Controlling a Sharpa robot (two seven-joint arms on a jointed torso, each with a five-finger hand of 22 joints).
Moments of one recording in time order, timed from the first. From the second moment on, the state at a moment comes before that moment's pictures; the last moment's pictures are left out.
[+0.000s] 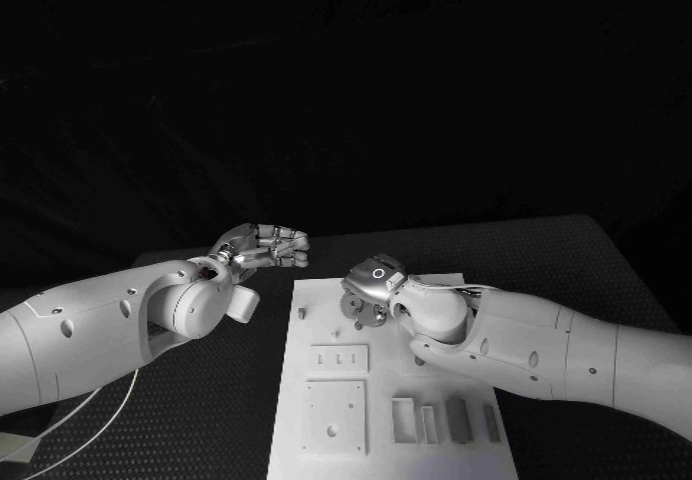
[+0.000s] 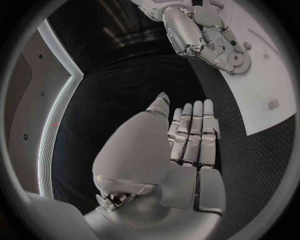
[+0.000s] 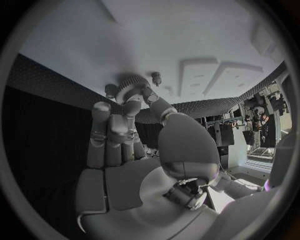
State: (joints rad) left arm 1.33 -0.79 -0.11 1.36 -0.09 -0.20 0.26; left_hand 1.59 -0.04 0.10 0.29 0.06 0.74 0.20 0.34 0.41 1.02 0.19 0.08 0.08 0.87 0.15 0.31 0.58 0.02 0.87 0.05 0.14 0.57; right arm 1.25 -0.47 -0.15 1.27 -2.07 -0.27 -0.27; right_hand 1.08 -0.07 0.50 -0.29 0.05 0.96 0.10 0.30 0.44 1.40 -0.02 0.50 1.14 1.29 -0.11 1.30 0.95 0.25 1.21 -0.04 0.88 1.31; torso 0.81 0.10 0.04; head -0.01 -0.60
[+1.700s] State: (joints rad) left arm 1.33 -0.79 -0.11 1.35 -0.09 -0.20 0.26; left_hand 1.59 -0.04 0.10 0.29 0.06 0.74 0.20 0.33 0.41 1.02 0.19 0.07 0.08 0.87 0.15 0.30 0.58 0.02 0.87 0.05 0.14 0.57; right arm 1.24 -0.49 -0.15 1.26 -2.01 -0.31 -0.25; right_hand 1.07 -0.10 0.51 -0.29 0.04 0.86 0.13 0.24 0.45 1.40 0.01 0.48 1.14 1.29 -0.11 1.30 0.94 0.25 1.21 -0.04 0.88 1.31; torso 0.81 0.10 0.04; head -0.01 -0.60
